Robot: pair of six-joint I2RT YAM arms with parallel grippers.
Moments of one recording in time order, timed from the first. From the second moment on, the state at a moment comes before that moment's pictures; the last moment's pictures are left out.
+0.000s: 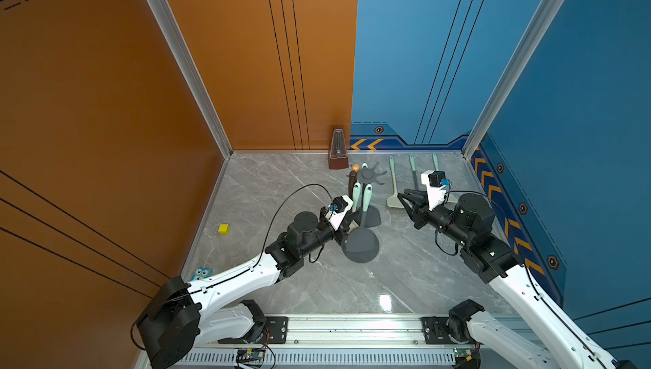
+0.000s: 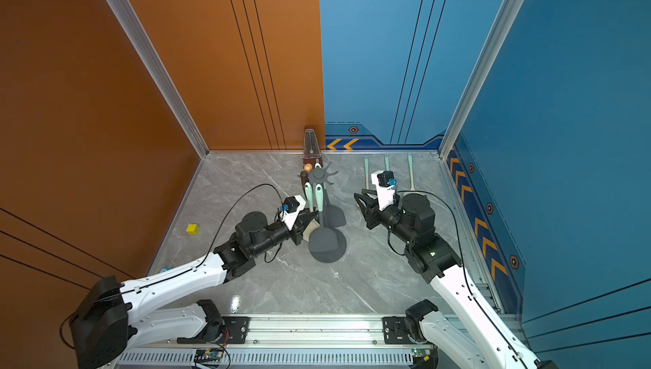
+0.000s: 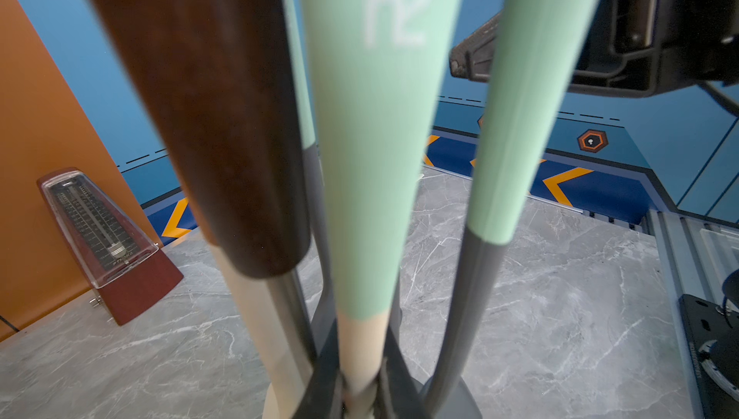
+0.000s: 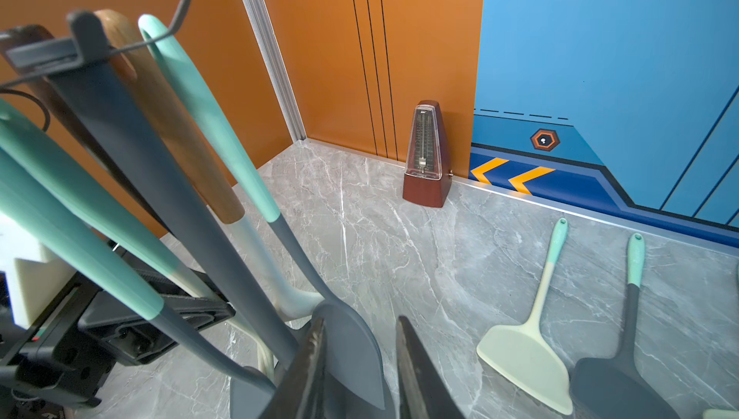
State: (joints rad) left arm -0.81 1.16 0.63 0.45 0.08 0.04; right arm 0.44 0.83 0.82 -0.18 -0.24 0.13
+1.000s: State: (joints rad) left arm -0.81 1.14 0.61 0.46 0.05 0.04; right arm 0.58 0.85 0.80 -0.15 -0.24 0.13
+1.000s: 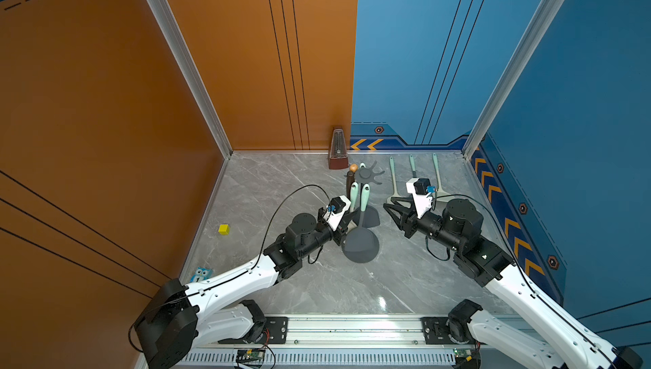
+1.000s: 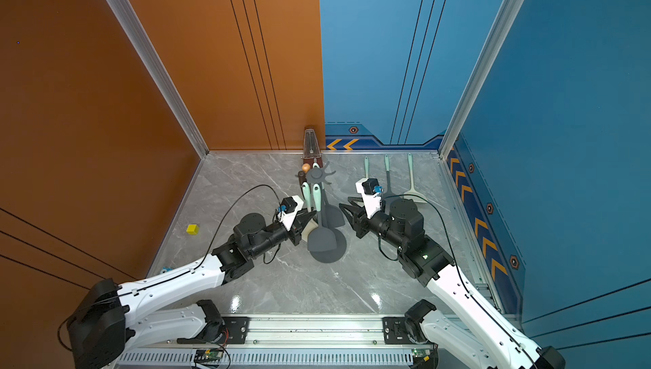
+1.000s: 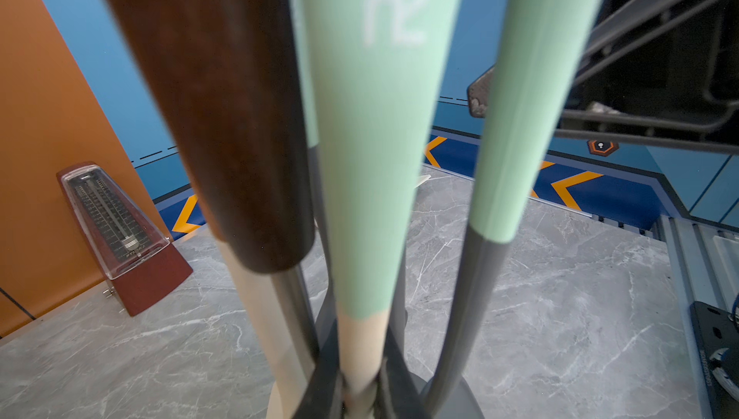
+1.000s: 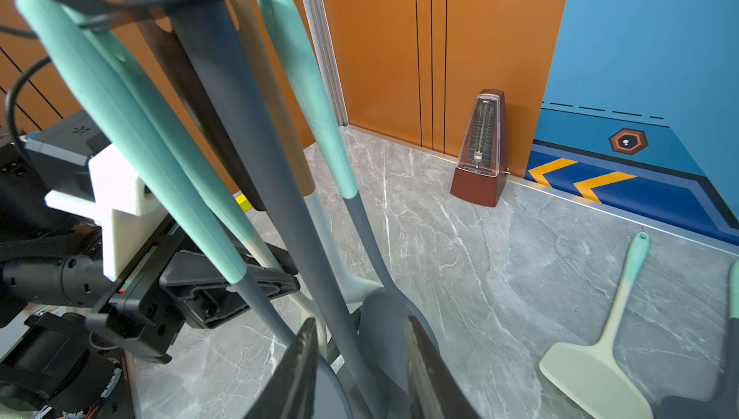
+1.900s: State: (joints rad) left arm -0.83 1.18 0.63 0.46 0.02 0.01; right arm 0.74 0.91 0.85 -0.10 -0.25 0.10
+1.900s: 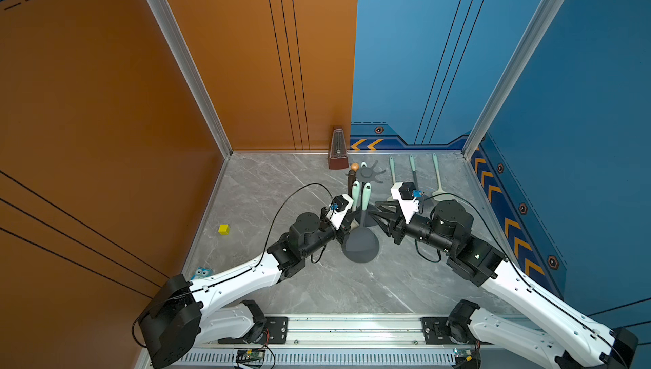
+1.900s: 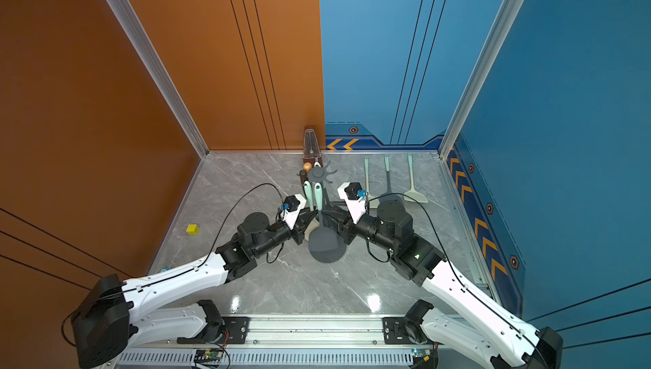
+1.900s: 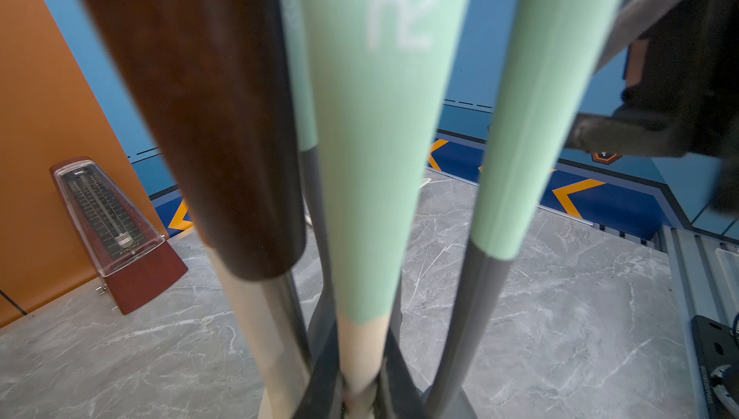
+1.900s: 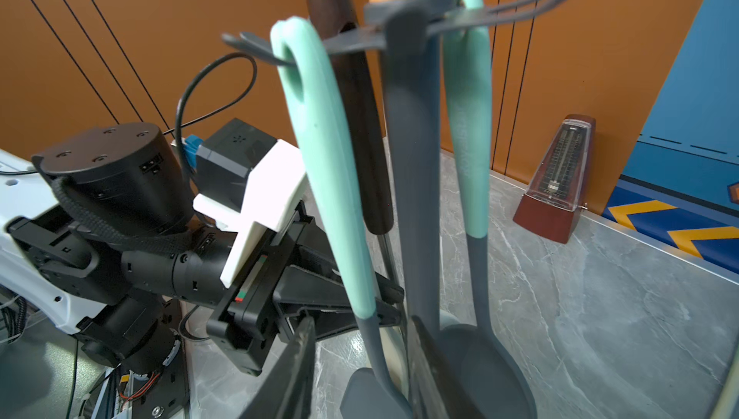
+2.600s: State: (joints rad) left arm -0.83 1.18 0.64 0.46 0.01 0.01; right arm 0.78 0.98 0.88 -0.07 -0.21 0.04
